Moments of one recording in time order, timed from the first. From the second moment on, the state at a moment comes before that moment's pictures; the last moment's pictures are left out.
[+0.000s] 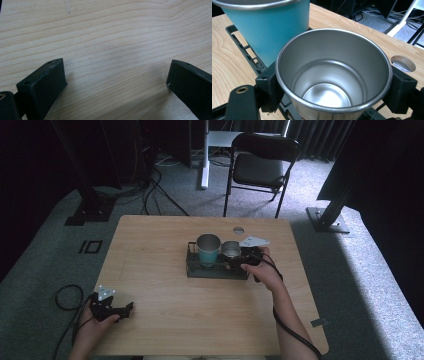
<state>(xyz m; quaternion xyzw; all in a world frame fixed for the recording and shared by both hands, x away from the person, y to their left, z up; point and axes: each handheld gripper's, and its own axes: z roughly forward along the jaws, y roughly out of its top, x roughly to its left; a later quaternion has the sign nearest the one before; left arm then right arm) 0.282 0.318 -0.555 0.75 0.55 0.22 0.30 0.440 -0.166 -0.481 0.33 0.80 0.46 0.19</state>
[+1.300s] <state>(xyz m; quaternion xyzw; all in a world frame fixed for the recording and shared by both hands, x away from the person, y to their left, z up) 0.282 0.318 -0.555 0.75 0.55 0.22 0.30 0.424 -0.180 -0.475 0.33 0.79 0.48 0.20</state>
